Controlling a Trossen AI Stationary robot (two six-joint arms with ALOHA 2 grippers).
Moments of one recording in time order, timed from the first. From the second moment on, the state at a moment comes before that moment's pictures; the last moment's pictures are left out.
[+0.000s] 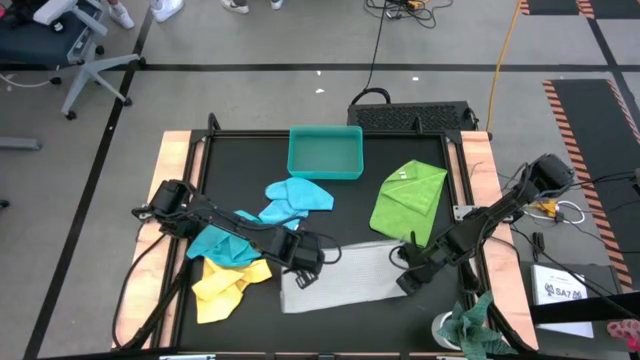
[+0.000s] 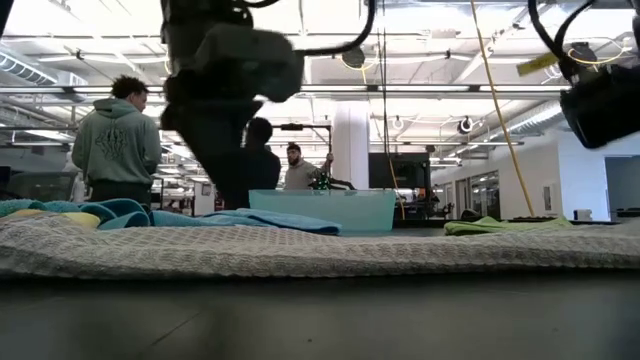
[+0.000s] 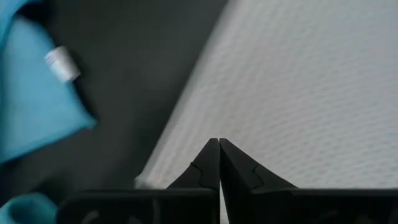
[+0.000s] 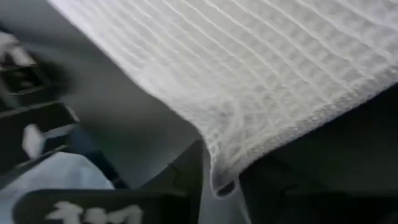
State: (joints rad) left arm -0.31 1.92 1.39 -0.87 -0.12 -0.89; right arm 0.60 1.22 0.46 -0.19 -0.14 1.55
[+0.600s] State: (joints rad) left arm -0.31 1.92 1.39 -0.93 -0.08 -0.97; right arm 0.56 1.12 0.46 -0.17 -0.10 1.47
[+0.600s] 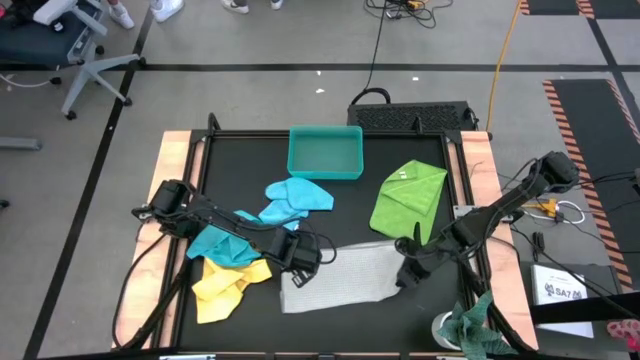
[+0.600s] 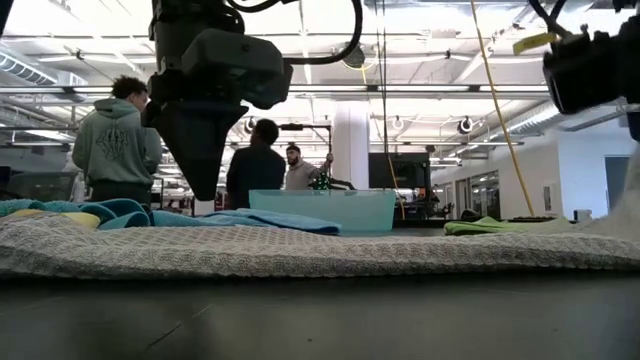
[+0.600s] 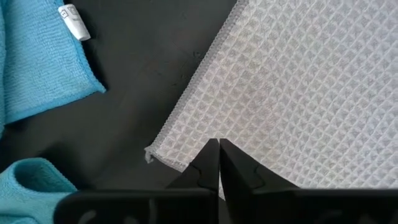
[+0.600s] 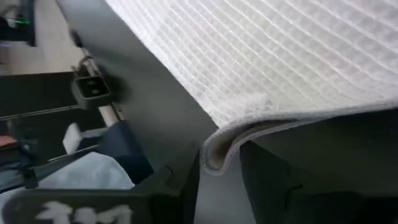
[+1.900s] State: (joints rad) left arm -0.52 1.79 1.39 -1.30 -0.22 -1.35; right arm 0.26 1.60 0.99 -0.19 -0.36 0.87
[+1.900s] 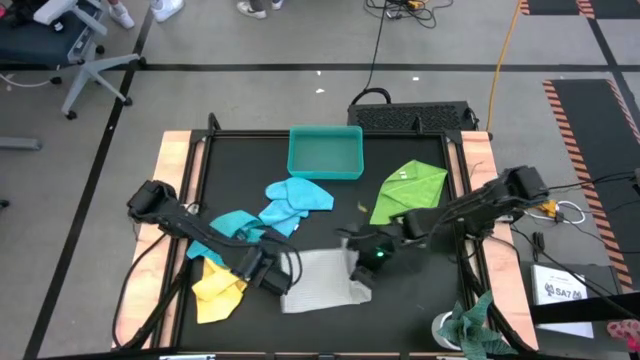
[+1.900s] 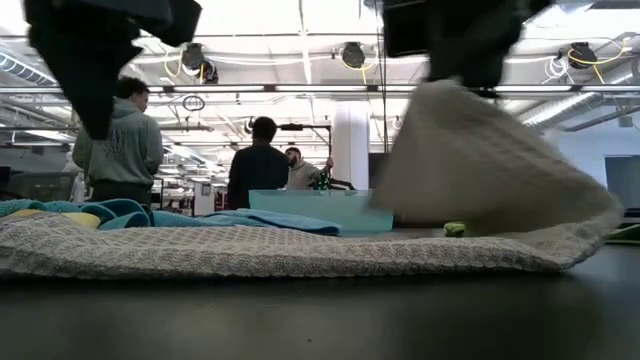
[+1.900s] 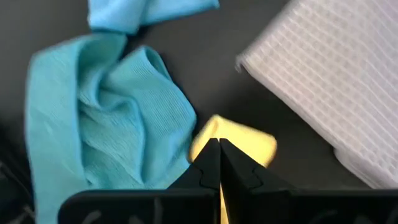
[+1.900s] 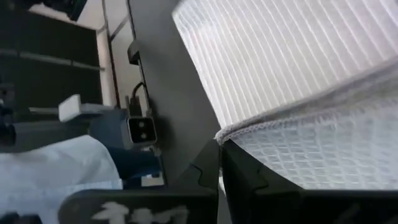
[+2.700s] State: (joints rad) left arm -0.71 1.79 1.39 -1.36 -0.16 -1.72; right arm 0.19 2.06 1.51 -0.16 -0.58 0.58
